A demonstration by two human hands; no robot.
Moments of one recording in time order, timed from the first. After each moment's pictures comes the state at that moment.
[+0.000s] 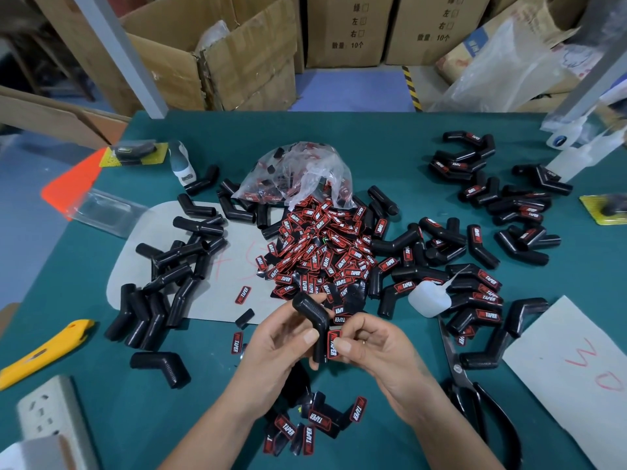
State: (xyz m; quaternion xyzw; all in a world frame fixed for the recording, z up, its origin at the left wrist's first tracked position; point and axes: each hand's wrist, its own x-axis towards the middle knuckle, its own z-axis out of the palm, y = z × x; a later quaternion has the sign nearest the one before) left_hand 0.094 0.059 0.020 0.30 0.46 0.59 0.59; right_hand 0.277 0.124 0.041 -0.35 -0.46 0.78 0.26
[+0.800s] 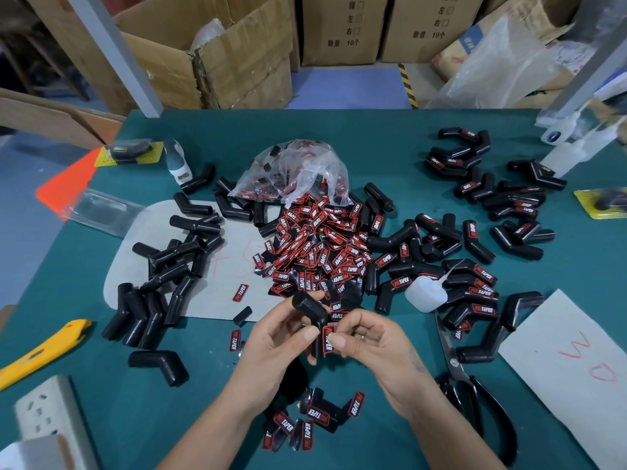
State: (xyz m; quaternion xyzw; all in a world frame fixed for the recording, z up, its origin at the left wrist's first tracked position) left_hand 0.095 0.059 0.014 0.32 0.49 0.58 0.57; right_hand 0.275 0.123 0.038 -0.37 -0.49 0.74 0.27
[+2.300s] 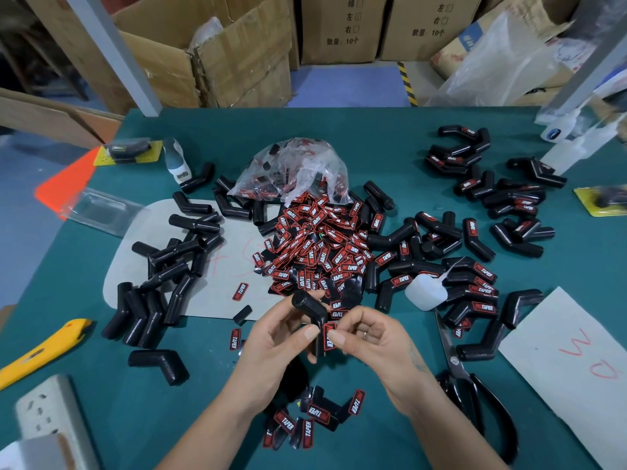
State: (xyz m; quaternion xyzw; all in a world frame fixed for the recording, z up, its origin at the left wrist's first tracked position) left_hand 0.096 0.059 0.020 0.32 0.49 0.58 0.57; right_hand 0.276 0.123 0.039 -0.38 -0.50 0.73 0.27
